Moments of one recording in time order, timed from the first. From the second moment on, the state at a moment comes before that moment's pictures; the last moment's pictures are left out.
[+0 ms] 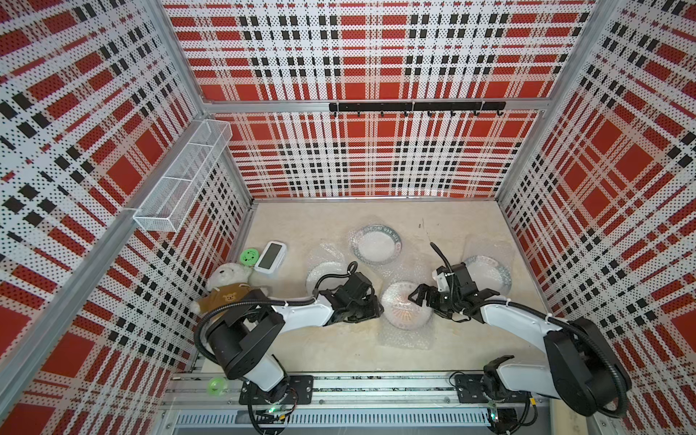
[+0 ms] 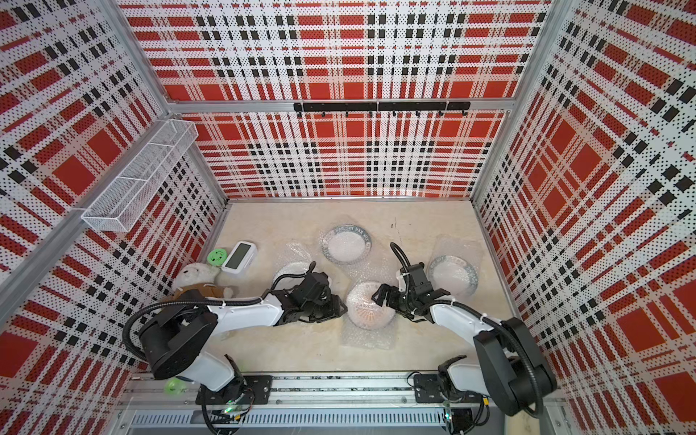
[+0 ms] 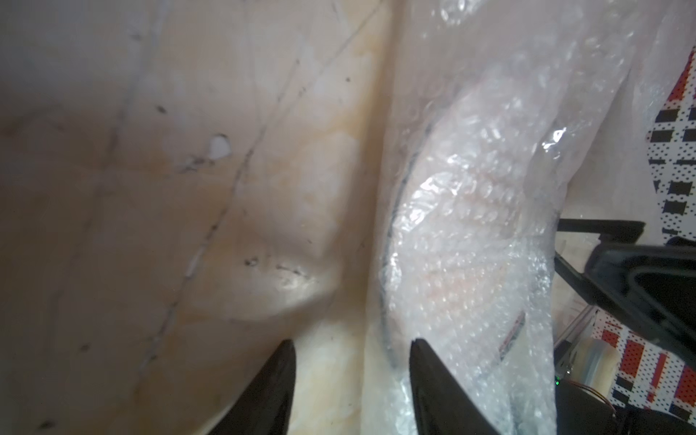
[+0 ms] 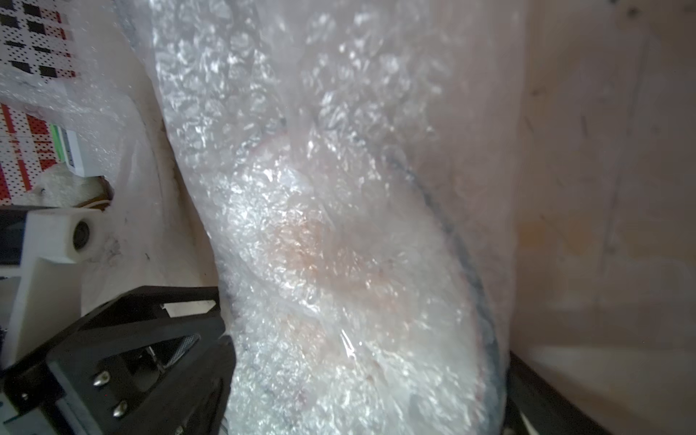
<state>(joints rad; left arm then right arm) -0.81 1.54 0.66 -0.03 0.21 -0.97 0.41 1.34 0.54 -0.16 -0.39 0.72</state>
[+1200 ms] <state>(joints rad) -0.89 1.67 0.75 0.06 0.19 -0.92 0.69 1.34 0.73 -0.48 -0.05 0.65</state>
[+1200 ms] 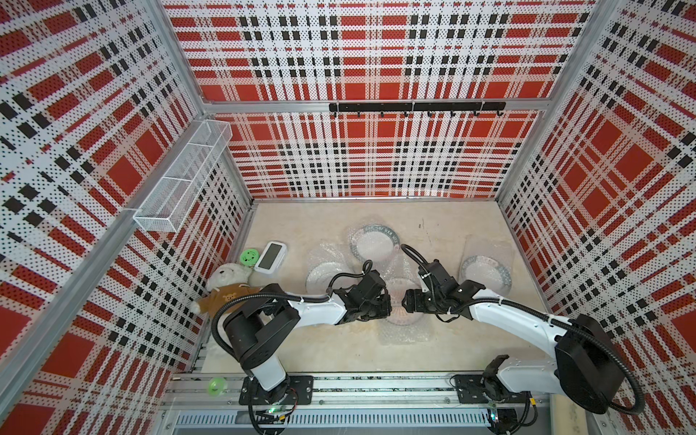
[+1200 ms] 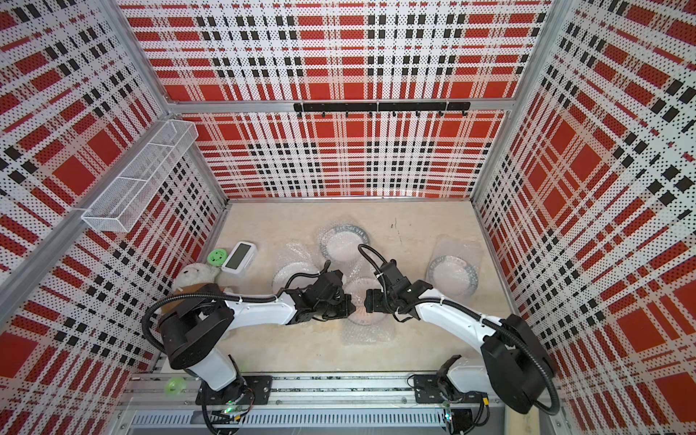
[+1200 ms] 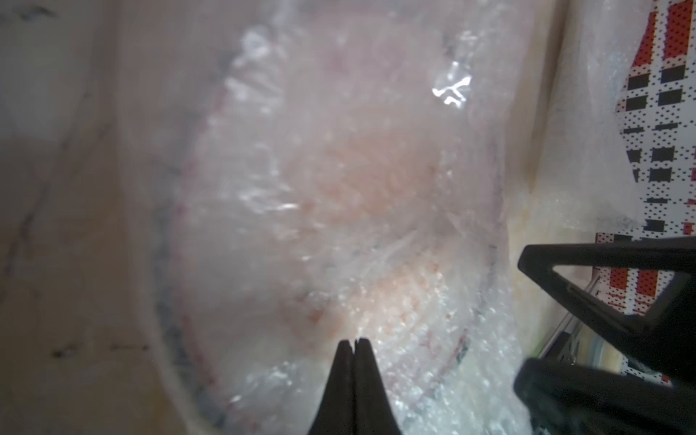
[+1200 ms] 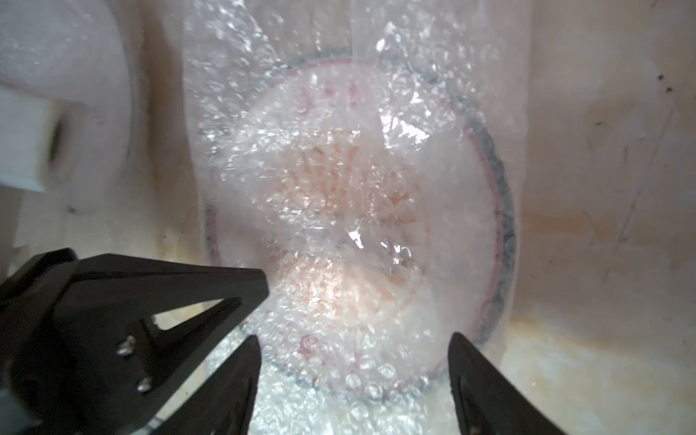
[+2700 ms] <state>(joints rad) -0.90 1.71 0.67 0.26 0.21 -0.95 0.83 1.60 0.90 -0.61 0.22 0.64</state>
